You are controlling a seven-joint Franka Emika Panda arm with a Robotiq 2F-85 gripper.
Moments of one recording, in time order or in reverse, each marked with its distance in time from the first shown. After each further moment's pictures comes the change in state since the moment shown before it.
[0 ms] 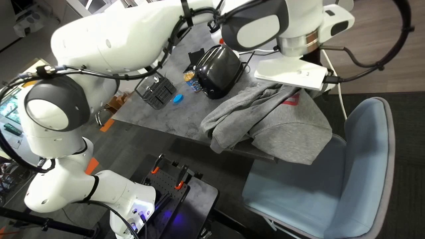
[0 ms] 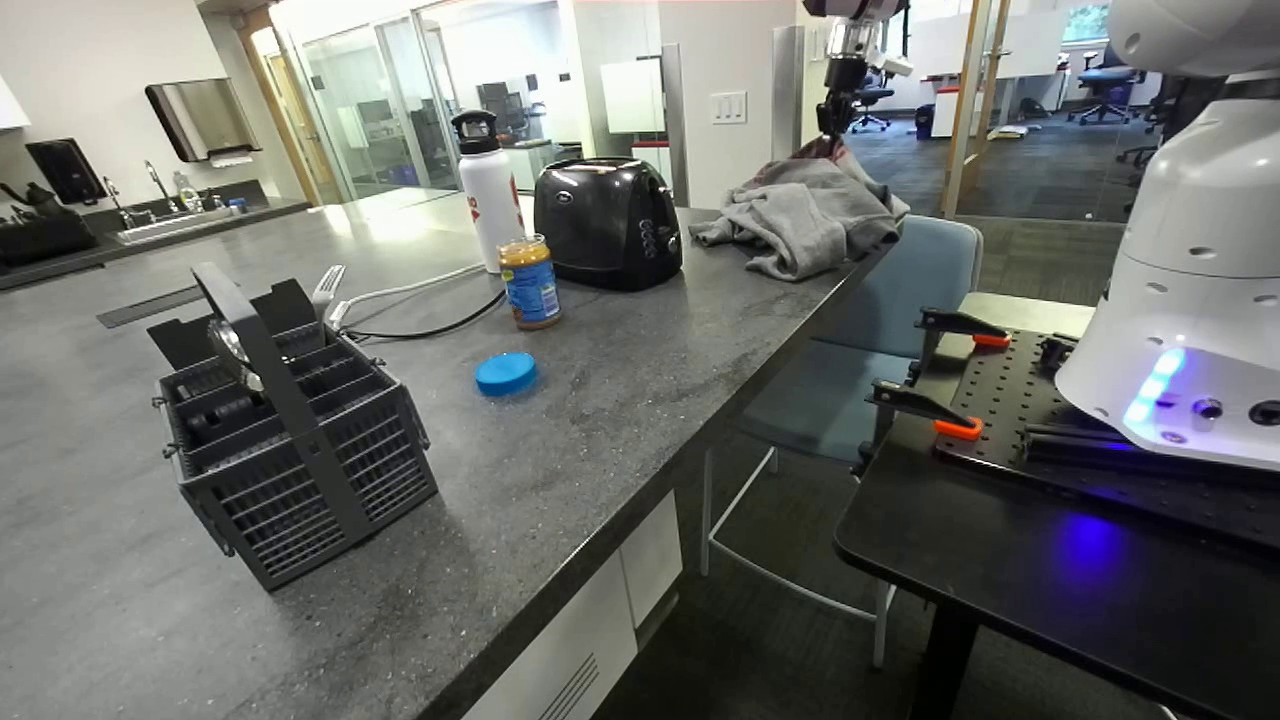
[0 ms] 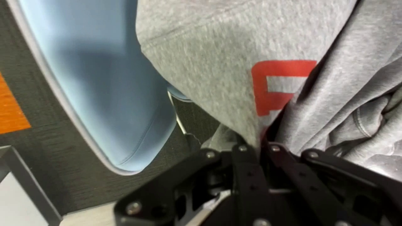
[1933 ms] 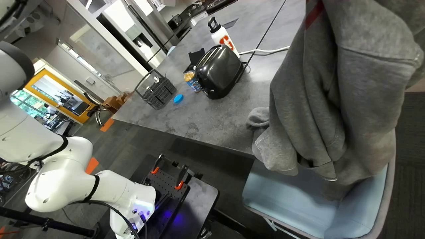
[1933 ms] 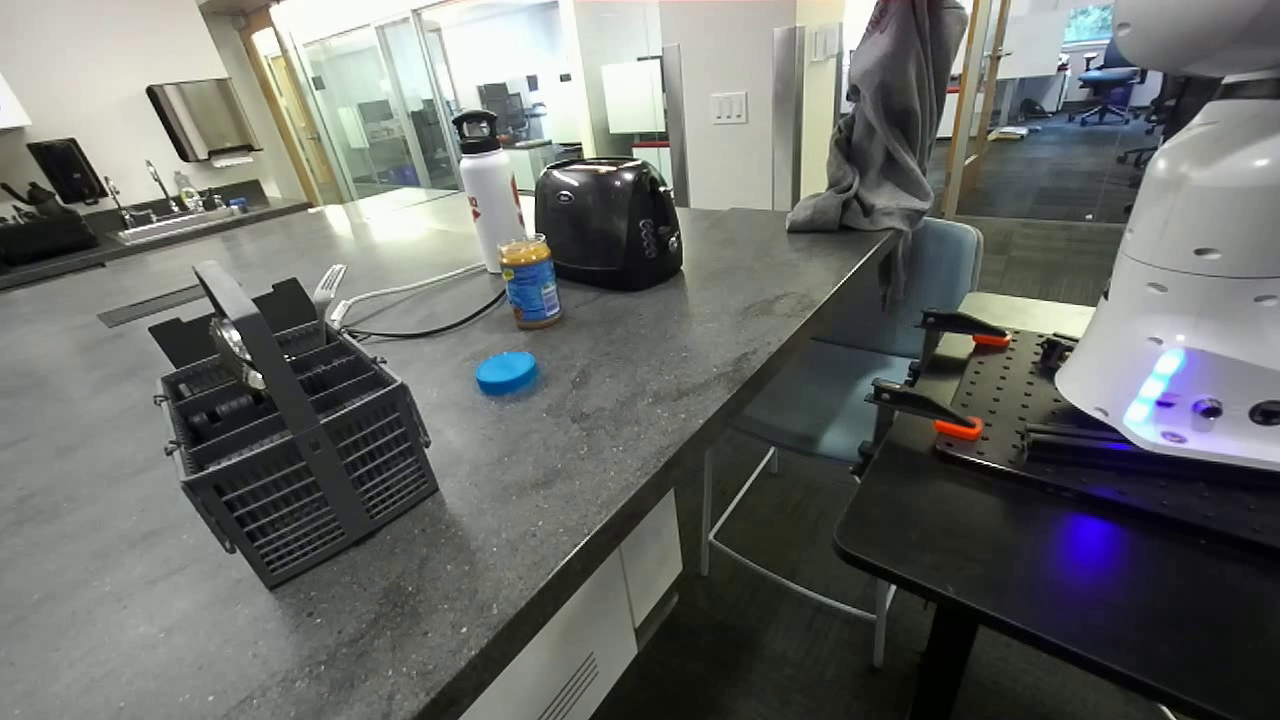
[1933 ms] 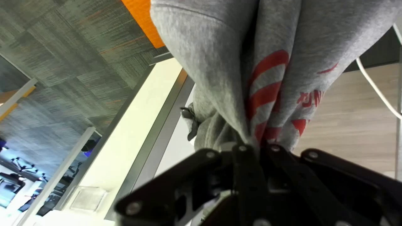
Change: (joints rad) arm 0.043 -0.580 -0.147 -0.416 -0.176 0.505 0.176
